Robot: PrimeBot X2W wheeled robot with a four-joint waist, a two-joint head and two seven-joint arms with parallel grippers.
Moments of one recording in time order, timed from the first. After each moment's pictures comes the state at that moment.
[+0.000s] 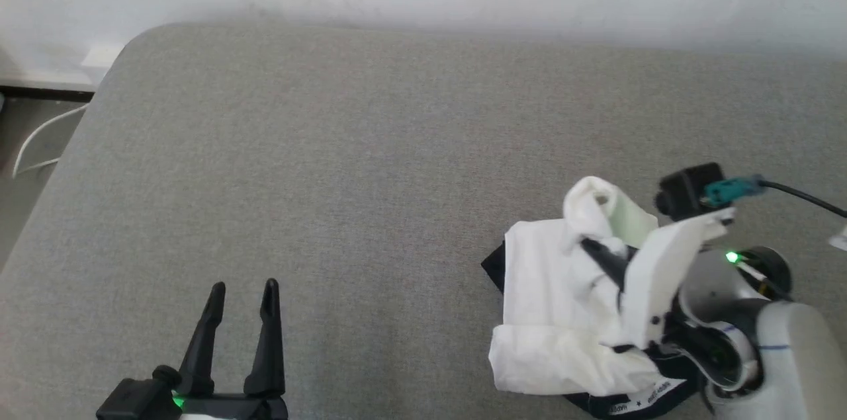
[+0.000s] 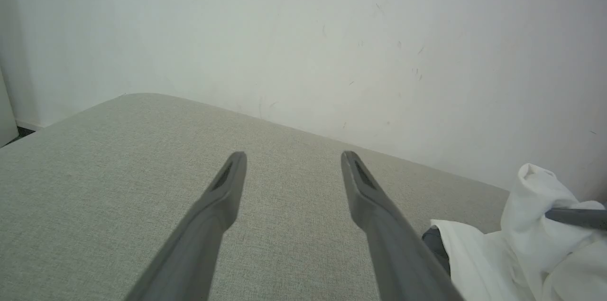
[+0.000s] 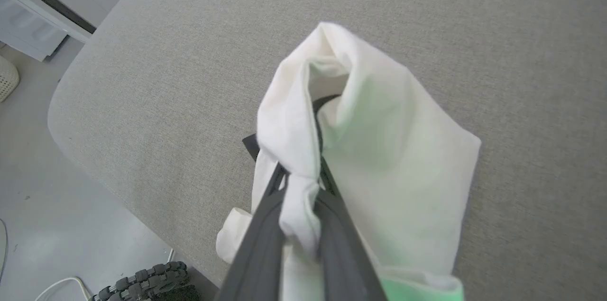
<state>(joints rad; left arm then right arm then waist) 0.20 0.07 -0.02 -0.15 -0.34 -0.10 -0.26 -0.18 -0.09 0.05 -0.11 0.41 0.13 0.85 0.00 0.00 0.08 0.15</state>
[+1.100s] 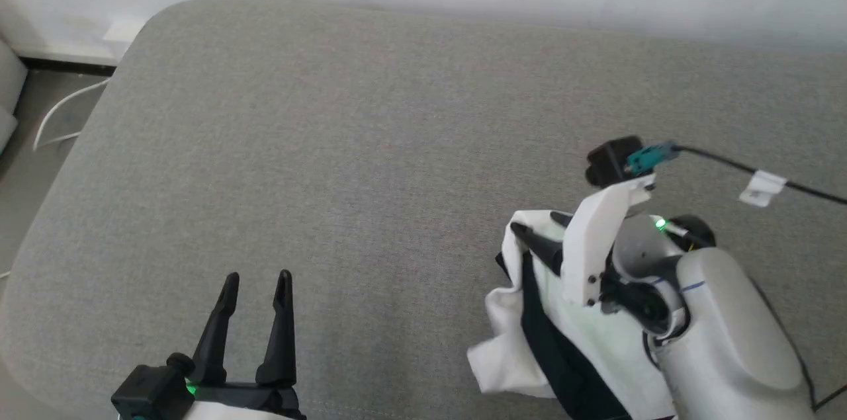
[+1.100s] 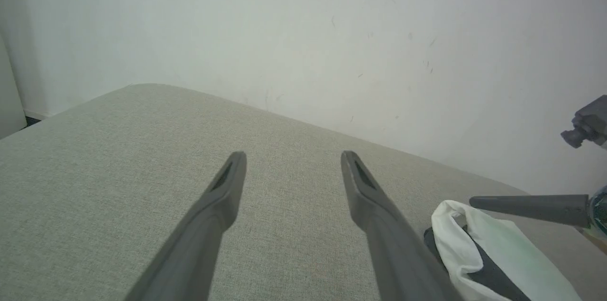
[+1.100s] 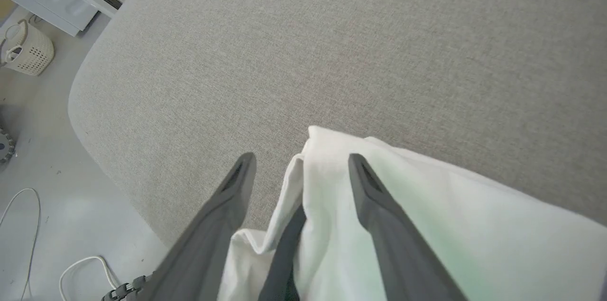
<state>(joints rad) 0.16 0.07 -0.05 -0.11 -0.34 -0.10 -0.26 -0.42 -0.05 0.21 0.30 0.45 0.13 0.69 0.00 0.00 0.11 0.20</state>
